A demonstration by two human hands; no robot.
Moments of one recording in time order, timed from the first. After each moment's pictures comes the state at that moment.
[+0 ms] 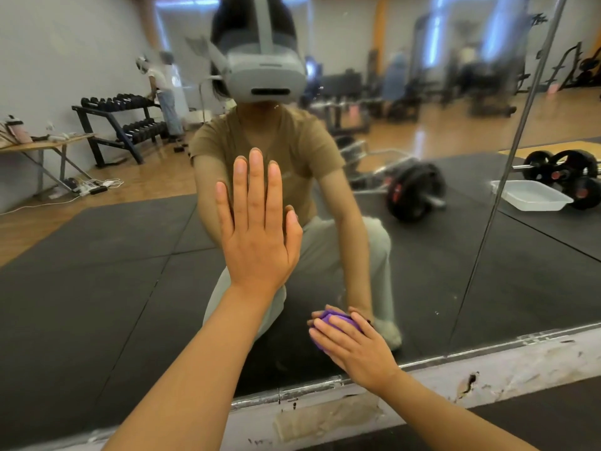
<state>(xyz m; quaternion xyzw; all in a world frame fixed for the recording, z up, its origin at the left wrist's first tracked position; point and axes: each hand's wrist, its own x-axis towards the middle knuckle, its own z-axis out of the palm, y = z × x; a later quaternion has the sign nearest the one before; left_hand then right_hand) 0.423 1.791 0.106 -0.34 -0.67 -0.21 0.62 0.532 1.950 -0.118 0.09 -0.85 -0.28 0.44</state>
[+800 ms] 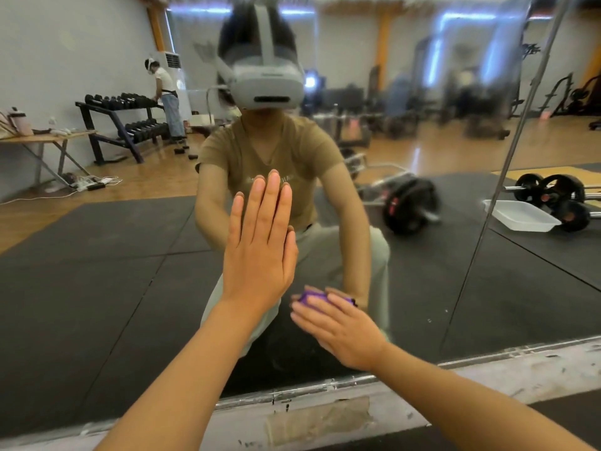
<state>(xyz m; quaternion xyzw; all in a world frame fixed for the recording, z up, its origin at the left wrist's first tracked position) 0.434 1.764 0.101 -0.40 -0.70 -0.19 0.55 0.524 1.944 -0.048 0.17 -0.84 -0.35 0.38</state>
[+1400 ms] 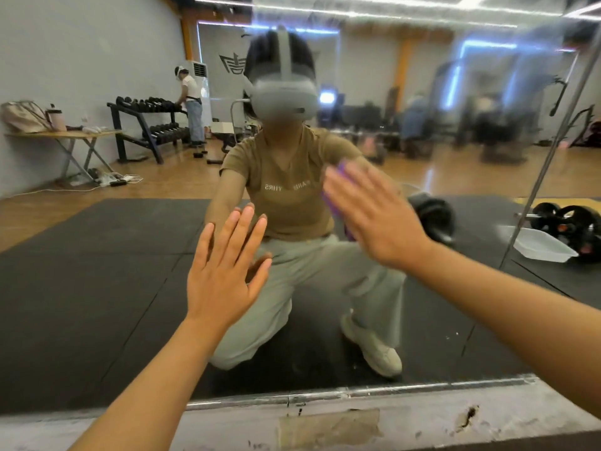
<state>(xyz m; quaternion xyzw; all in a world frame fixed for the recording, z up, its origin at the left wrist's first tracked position) 0.392 1.672 0.067 -0.35 -0.74 -0.10 0.57 0.507 1.931 0.167 0.19 -0.80 -0.26 0.51</state>
